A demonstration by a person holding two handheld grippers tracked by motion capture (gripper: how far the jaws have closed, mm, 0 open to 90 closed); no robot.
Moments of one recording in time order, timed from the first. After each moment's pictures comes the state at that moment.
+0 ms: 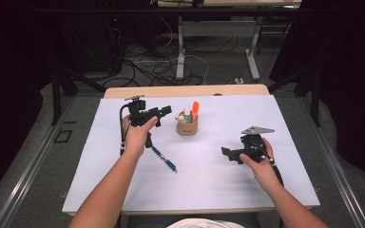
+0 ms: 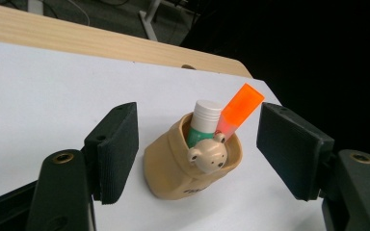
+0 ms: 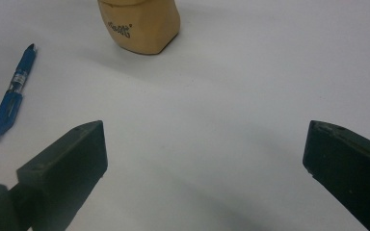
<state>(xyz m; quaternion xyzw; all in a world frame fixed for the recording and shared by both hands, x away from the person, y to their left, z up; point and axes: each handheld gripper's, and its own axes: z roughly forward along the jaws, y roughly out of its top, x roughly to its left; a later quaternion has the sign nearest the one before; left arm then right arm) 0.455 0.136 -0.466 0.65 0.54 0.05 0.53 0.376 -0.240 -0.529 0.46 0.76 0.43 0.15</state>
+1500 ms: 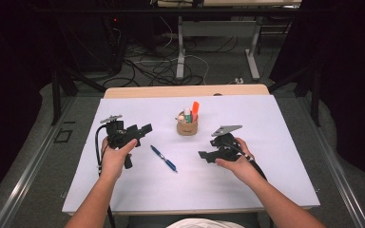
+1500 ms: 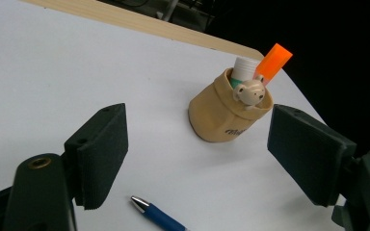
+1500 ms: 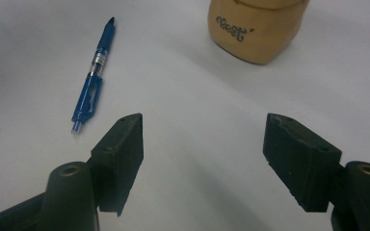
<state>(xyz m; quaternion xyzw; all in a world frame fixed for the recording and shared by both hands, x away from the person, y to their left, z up) 0.397 0.196 -0.490 0.64 0.56 0.07 0.52 0.378 -0.161 -0.514 0.37 0.83 0.39 0.11</state>
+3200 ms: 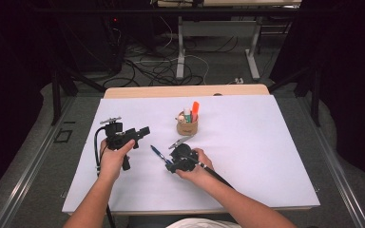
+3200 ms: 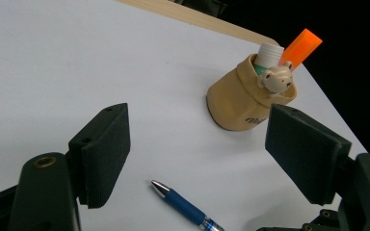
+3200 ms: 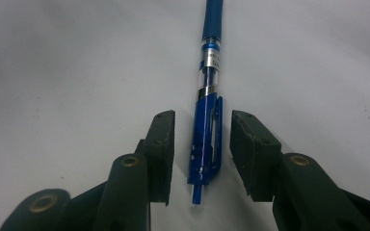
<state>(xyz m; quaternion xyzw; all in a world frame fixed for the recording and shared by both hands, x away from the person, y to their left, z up) 0.401 0.204 -0.501 0.64 0.58 0.06 0.50 0.368 -0.040 -0.549 0.36 0.87 0.34 0.04</state>
